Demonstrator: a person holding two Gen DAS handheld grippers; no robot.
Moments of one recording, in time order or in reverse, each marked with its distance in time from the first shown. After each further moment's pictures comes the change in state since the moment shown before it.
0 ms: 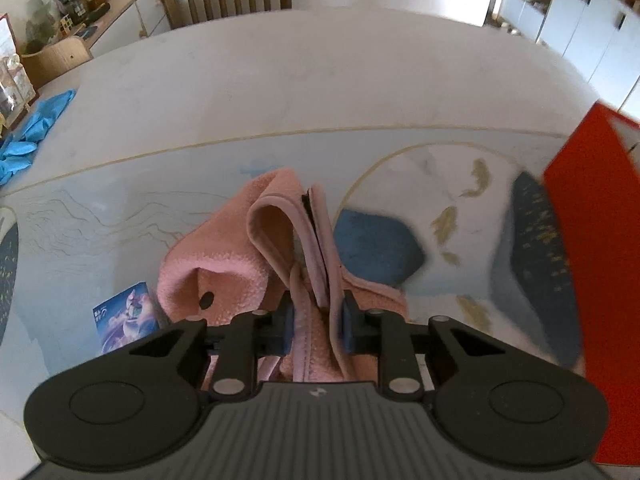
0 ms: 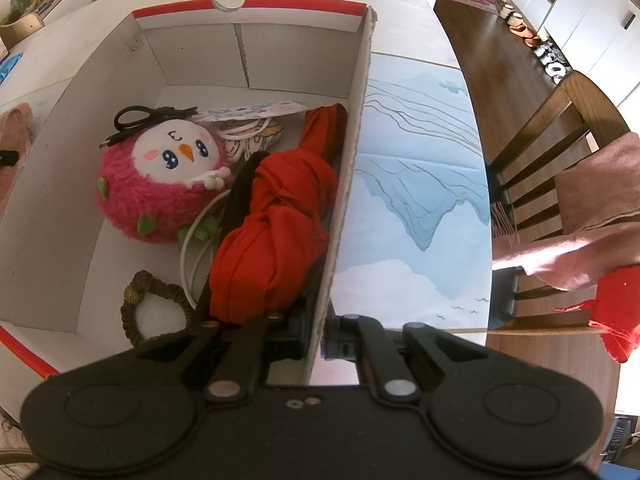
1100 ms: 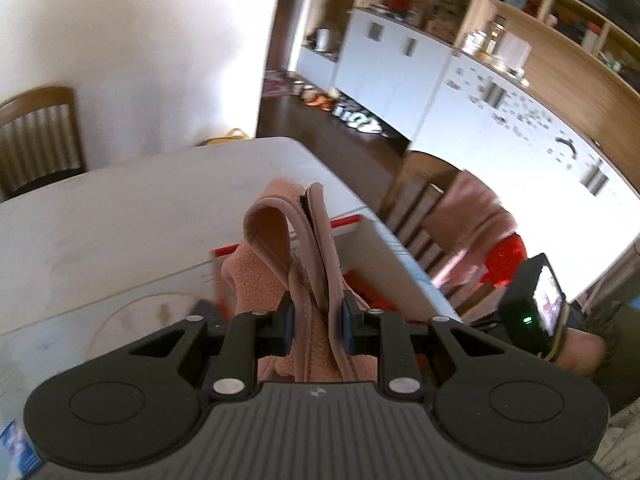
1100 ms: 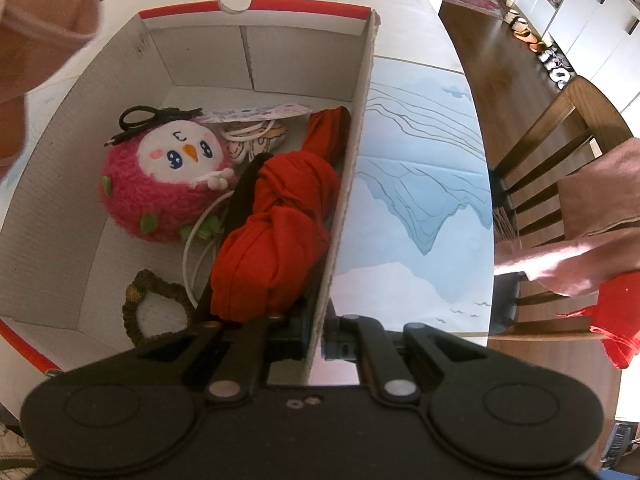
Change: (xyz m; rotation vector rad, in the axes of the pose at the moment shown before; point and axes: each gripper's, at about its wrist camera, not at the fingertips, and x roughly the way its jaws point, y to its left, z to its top) left arm -0.169 -0.184 0.049 0.310 -0.207 -0.499; right arm -0.001 0.000 0.000 0.009 -0.008 -0.002
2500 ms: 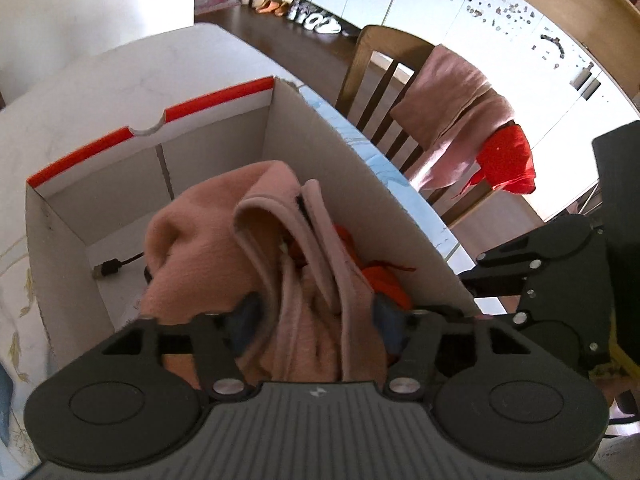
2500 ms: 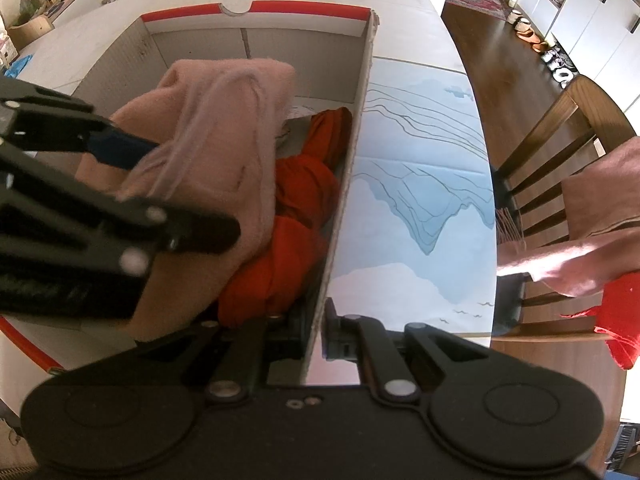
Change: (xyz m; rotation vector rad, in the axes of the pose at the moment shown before) left arm 0.150 -0.060 -0.040 0.107 0.279 -0.056; right arm 0.000 -0.002 -0.001 0.030 -0.005 0.005
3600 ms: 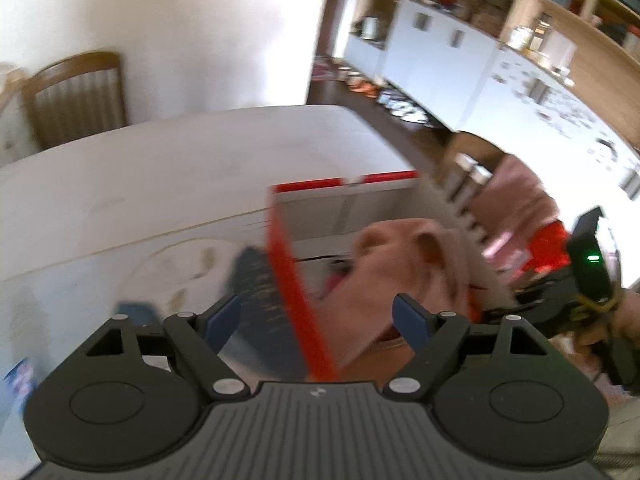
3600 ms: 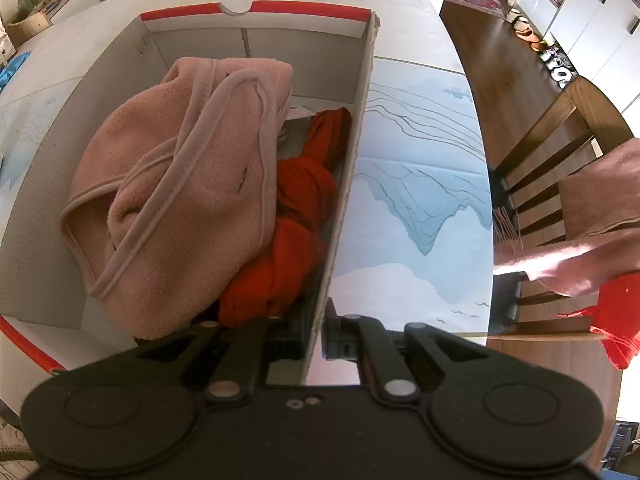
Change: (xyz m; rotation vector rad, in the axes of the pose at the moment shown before) left arm -0.152 0.087 -0.074 -0.233 -0.246 0.199; right arm -0.001 -0.002 0.000 0.018 0.009 -0.016
